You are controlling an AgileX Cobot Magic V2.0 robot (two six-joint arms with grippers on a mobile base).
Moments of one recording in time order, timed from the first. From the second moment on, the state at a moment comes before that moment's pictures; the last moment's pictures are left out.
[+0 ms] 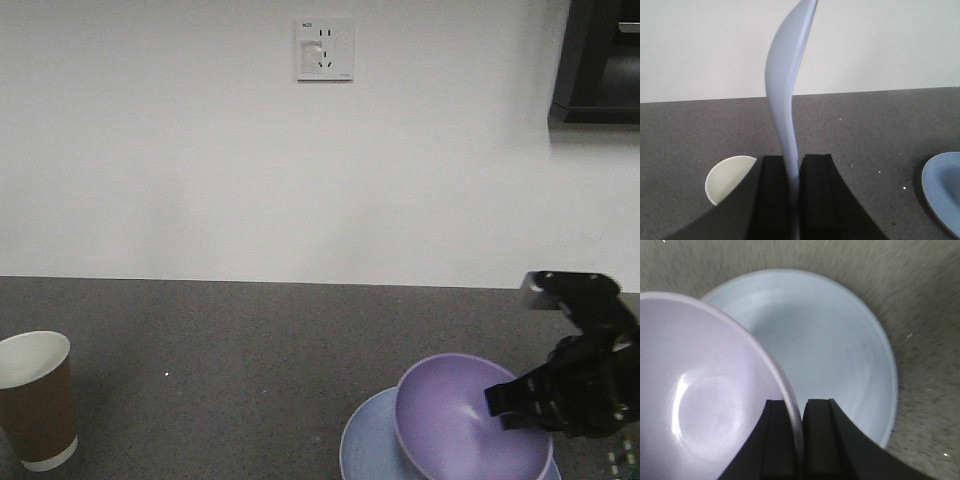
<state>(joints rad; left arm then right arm) -0.14 0.88 -1.22 -0.13 0.78 0.03 0.10 1.46 -1.13 0.33 0.82 -0.24</state>
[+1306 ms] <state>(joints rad) -0.14 0.88 -1.22 -0.13 0.84 0.03 0.19 1.80 -1.37 0.26 0.84 -0.15</state>
